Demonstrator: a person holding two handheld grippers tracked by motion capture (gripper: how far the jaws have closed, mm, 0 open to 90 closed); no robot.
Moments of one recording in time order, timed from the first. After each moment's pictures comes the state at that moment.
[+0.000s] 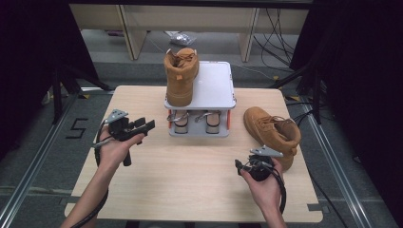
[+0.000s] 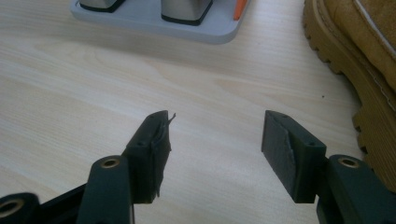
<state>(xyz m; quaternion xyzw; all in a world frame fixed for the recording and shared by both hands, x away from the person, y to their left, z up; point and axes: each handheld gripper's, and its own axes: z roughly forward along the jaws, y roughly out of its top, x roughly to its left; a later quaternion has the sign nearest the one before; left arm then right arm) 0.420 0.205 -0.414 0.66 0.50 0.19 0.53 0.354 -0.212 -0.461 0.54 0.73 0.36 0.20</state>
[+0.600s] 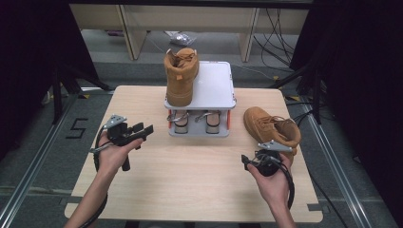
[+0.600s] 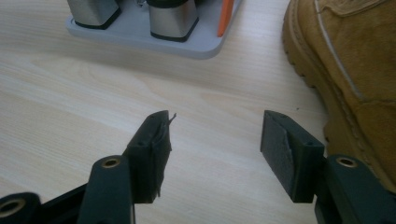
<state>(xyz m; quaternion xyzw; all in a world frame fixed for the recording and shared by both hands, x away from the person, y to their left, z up) 0.414 0.210 -0.426 0.65 0.51 0.18 0.53 0.357 -0.230 -0.439 0.55 0.73 0.36 0.19</state>
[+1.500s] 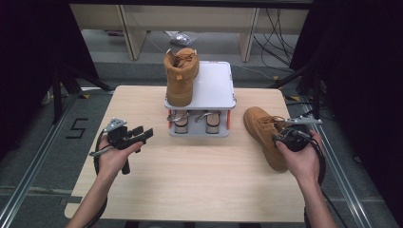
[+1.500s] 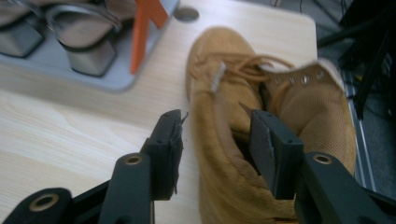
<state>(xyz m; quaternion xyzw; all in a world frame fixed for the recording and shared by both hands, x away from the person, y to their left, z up) 0.410 0.211 -0.435 0.65 0.52 0.18 0.52 0.396 -0.296 -0.377 0.55 0.74 0.28 0.25</state>
